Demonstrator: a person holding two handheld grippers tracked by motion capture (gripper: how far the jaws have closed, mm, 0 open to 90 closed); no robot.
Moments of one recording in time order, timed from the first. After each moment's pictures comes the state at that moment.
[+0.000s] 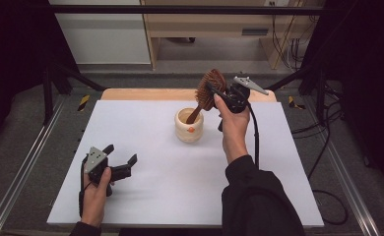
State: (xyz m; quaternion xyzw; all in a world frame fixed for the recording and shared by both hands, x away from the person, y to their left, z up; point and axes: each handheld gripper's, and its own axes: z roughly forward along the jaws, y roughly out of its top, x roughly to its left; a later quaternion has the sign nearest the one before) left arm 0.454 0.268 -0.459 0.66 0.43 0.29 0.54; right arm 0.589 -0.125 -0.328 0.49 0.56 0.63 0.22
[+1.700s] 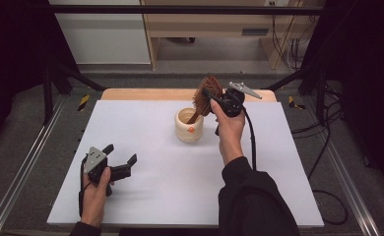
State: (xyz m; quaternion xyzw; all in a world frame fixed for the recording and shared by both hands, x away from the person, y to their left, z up) left arm 0.454 0.268 -0.458 0.66 0.43 0.30 0.54; right arm 0.597 -0.118 -0.352 0.51 0.57 0.62 0.20
